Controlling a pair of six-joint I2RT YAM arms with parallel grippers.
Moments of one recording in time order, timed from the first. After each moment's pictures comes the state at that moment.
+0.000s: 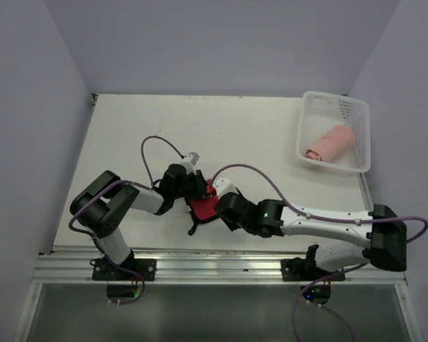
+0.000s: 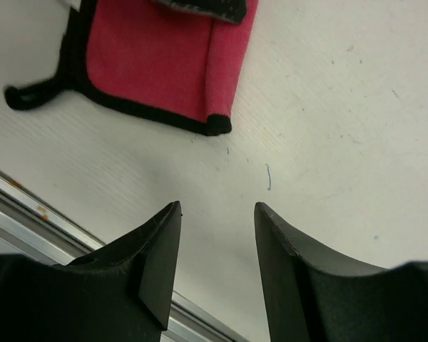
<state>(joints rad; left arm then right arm) -0.59 1.72 0.54 0.65 0.29 -0.68 1.29 1.36 0.92 -0.58 0.55 0.32</state>
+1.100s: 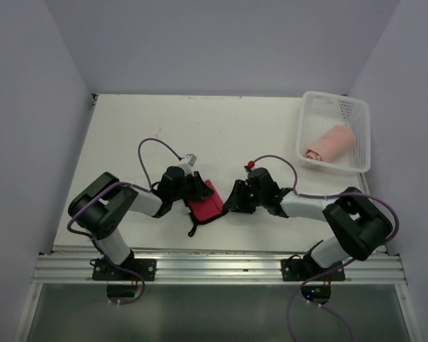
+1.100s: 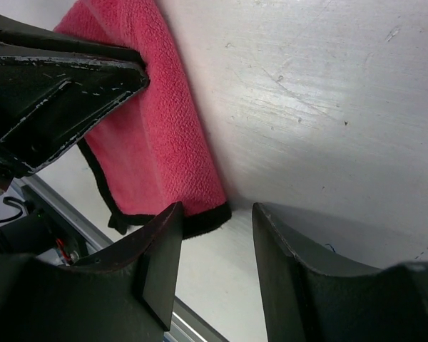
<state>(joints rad) -0.59 1.70 0.49 0.69 0.26 -0.70 0.68 1.50 0.57 0.13 -0.25 0.89</state>
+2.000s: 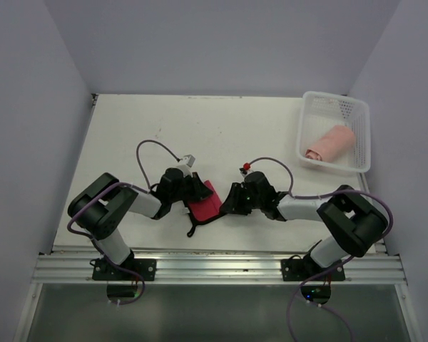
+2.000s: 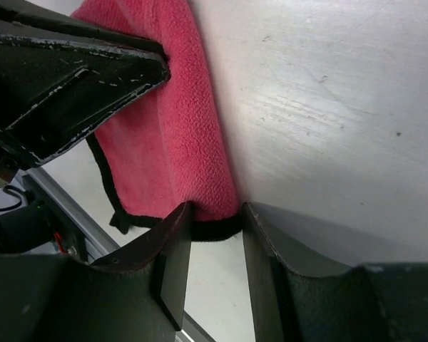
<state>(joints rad) -0.59 1.70 0.47 0.72 0.25 -0.72 0.72 1.54 0.53 0.26 -0.26 0.89</state>
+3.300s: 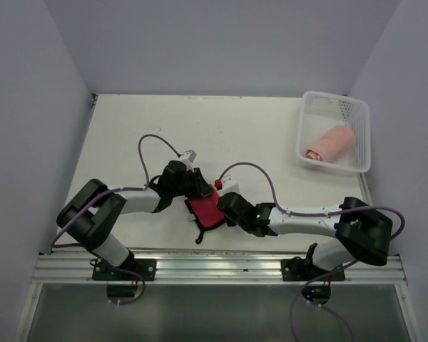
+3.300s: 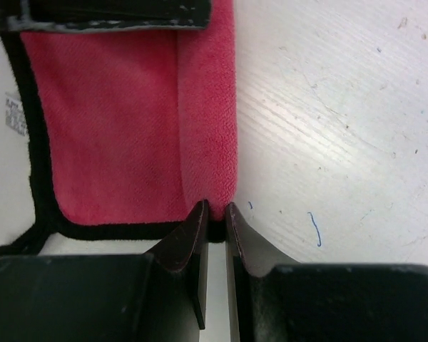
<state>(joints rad) -0.60 1.59 0.57 0.41 0.23 -0.73 1.11 1.44 0.68 -0.12 0.42 0.50</state>
